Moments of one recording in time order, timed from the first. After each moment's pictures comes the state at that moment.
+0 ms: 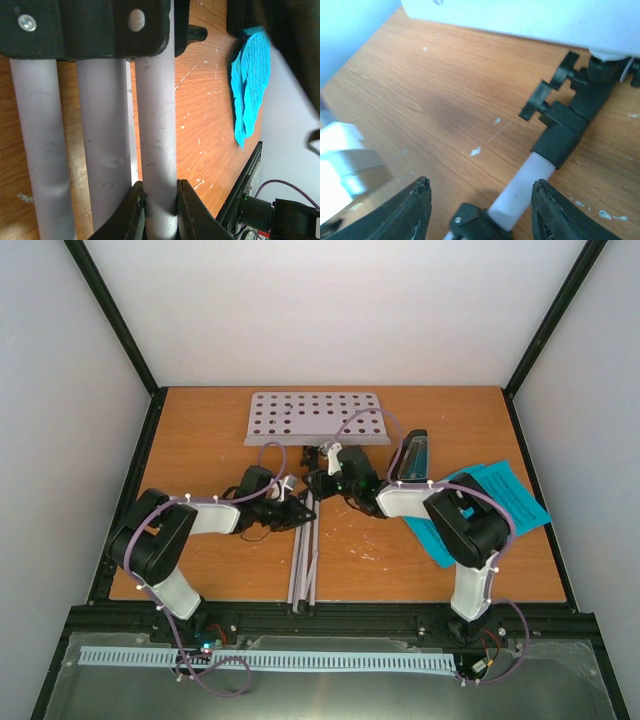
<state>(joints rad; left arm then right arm) -0.46 1.65 0.63 0.22 0.70 -0.79 0.69 1.91 0.98 0.39 -0.23 0.35</state>
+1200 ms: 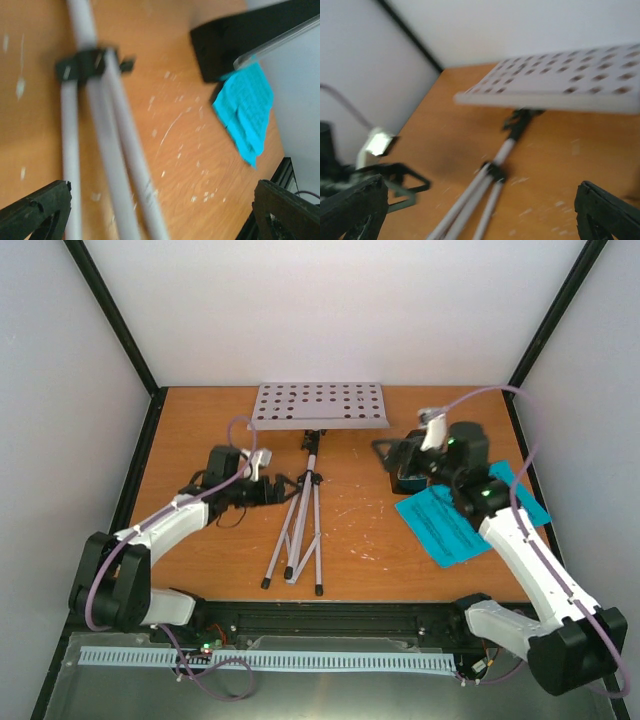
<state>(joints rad) -0.31 1.35 0.76 -0.14 0.64 -0.46 0.27 1.06 0.97 -0.26 -0.40 0.38</state>
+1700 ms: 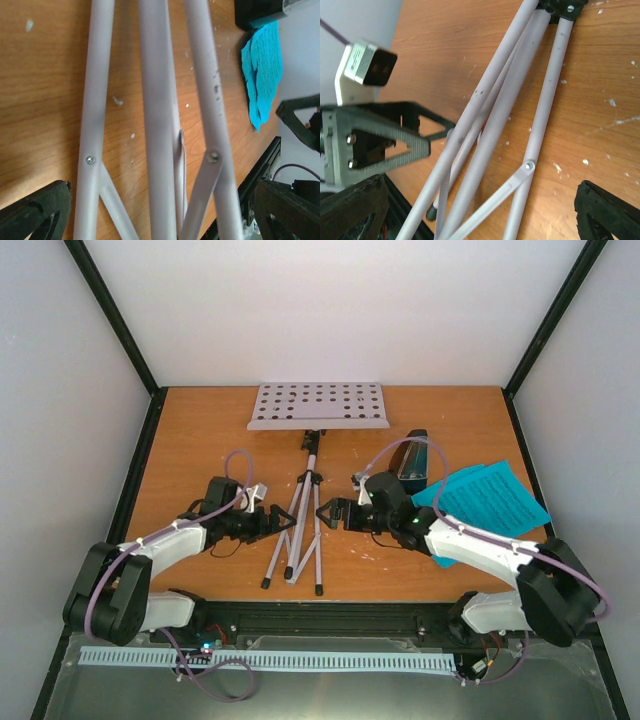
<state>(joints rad) -0.31 1.27 0.48 -0.10 0.71 -0.58 0.76 1.26 0.68 -0.06 -0.29 0.76</state>
